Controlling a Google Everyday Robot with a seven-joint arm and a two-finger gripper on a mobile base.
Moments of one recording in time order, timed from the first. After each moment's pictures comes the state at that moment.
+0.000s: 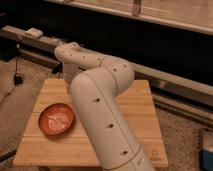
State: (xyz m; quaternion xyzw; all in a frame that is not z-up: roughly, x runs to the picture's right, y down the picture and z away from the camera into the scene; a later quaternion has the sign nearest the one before) arm -0.185 0.008 0.866 -0.34 0.19 0.51 0.76
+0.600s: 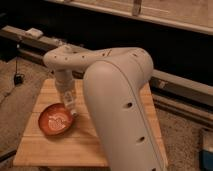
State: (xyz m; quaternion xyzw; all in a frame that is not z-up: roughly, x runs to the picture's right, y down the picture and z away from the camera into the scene) arm -0.204 0.068 0.783 -0.35 0.17 0.46 0.80
